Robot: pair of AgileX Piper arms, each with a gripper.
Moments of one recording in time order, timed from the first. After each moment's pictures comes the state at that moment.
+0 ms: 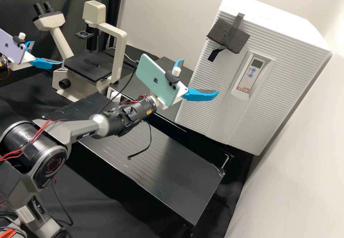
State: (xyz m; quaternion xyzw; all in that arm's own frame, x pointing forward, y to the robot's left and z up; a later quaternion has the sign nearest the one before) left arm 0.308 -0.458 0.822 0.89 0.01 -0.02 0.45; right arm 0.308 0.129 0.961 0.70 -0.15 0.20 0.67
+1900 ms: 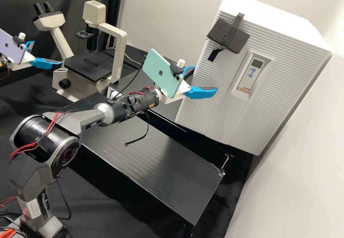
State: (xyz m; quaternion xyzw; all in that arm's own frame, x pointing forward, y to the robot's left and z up) left arm 0.308 -0.458 0.822 0.89 0.01 -0.02 0.45; right arm 0.337 0.129 0.956 0.69 -0.20 0.13 0.68
